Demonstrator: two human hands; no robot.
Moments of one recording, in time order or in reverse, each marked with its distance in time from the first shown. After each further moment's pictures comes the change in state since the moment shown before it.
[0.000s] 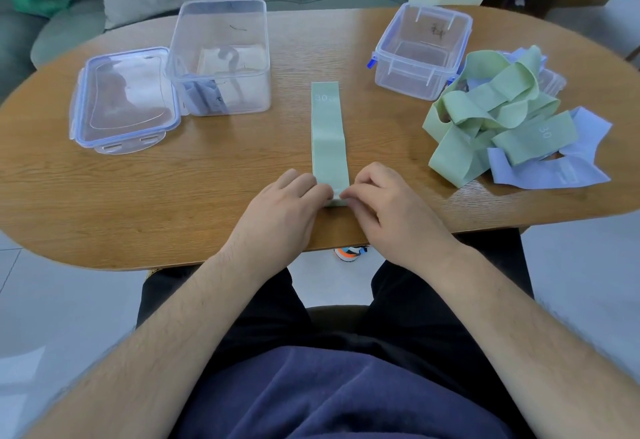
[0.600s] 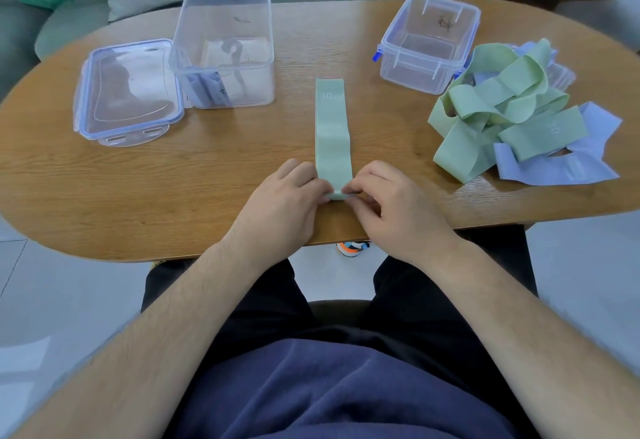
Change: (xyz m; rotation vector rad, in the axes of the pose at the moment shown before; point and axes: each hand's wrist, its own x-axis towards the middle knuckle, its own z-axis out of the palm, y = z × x) left_hand 0.003 -0.002 -0.002 -0.040 0.014 -0.011; right_hand 0.001 -0.001 0.000 0.088 0.006 0.016
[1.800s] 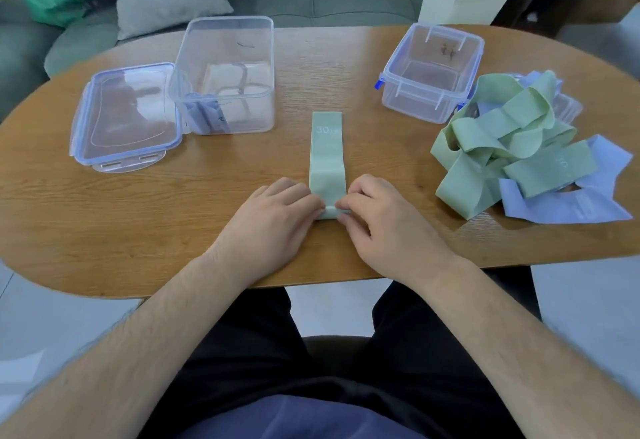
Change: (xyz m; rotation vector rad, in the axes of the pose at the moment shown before) left_hand 0.015 -0.027 -0.001 0.009 -0.048 0.001; right_hand 0.029 0.009 0.001 -0.090 -0.037 -0.077
